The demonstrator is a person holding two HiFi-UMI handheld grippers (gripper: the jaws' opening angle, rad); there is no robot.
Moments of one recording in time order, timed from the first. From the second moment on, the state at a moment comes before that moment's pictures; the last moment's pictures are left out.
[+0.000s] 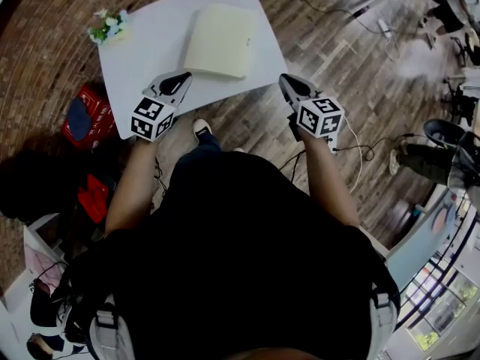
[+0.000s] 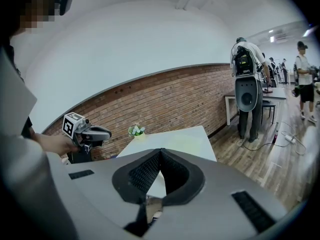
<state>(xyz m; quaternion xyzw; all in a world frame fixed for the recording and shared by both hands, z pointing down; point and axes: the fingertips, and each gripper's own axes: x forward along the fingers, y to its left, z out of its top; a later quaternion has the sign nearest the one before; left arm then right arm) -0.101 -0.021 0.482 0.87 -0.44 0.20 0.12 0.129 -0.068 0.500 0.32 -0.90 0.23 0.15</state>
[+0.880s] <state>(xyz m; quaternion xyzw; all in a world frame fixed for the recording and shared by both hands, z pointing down) -0.153 -0.095 0.493 0.88 -0.41 0.21 0.13 0.079 -0.131 0.506 0.35 -0.89 0.24 0.16</state>
